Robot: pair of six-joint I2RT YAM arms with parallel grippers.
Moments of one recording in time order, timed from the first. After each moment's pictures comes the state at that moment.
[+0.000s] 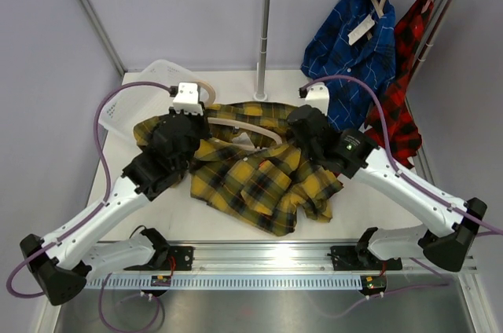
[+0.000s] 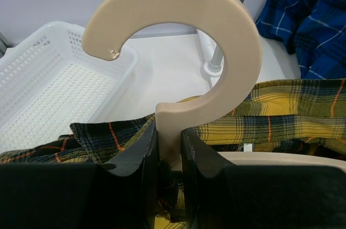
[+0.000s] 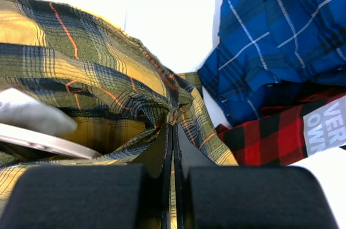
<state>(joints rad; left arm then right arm) -0.75 1.00 1.00 -0.18 -0.61 -0.14 0.88 1.29 1.36 -0.79 0.71 0.48</state>
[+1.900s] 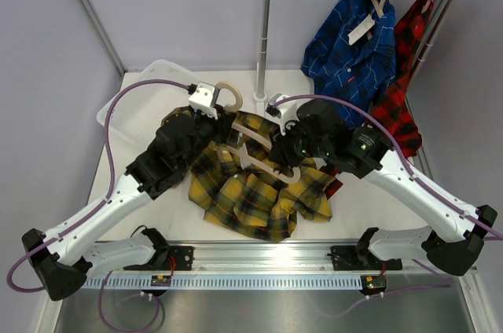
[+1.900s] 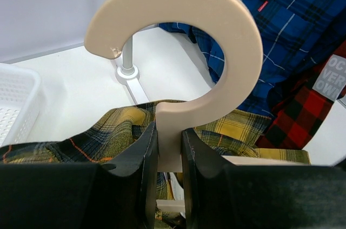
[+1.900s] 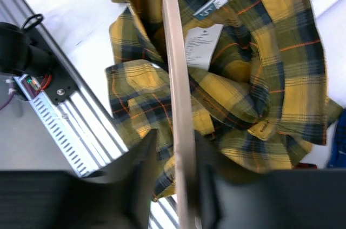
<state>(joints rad) -0.79 1.01 1.03 -0.13 -0.26 -0.18 0.87 1.24 1.42 -0.80 -0.12 0.13</state>
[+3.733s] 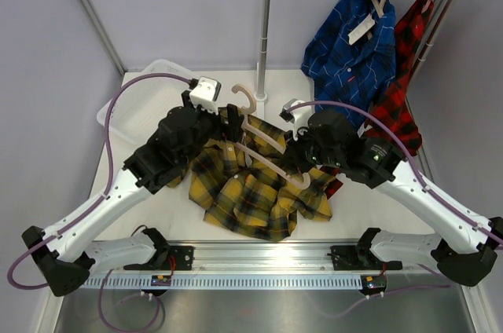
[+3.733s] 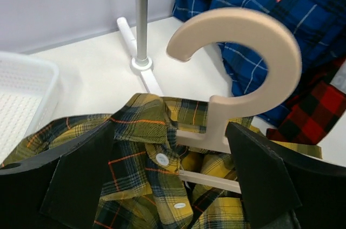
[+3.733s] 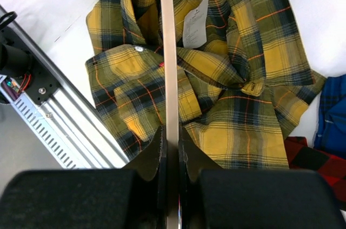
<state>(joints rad) -0.79 1.04 1.12 -0.26 -0.30 -0.16 0.87 1.14 1.32 -0.81 -0.03 0.17</state>
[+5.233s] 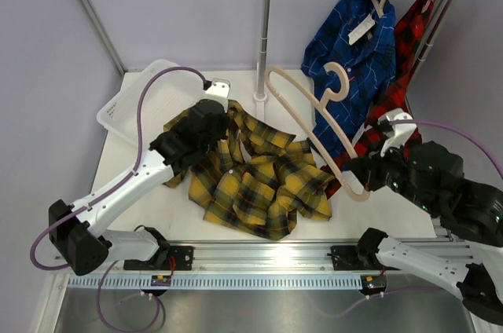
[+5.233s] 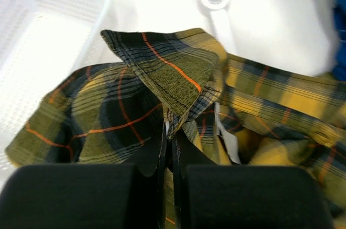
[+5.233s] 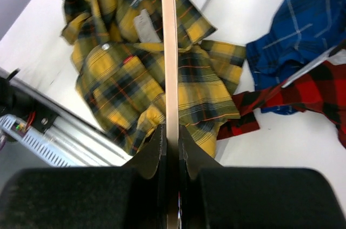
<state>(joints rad) -0.73 1.26 1.16 -0.42 -0.51 -0.20 0.86 0.70 1.42 -1.13 0.23 0.31</state>
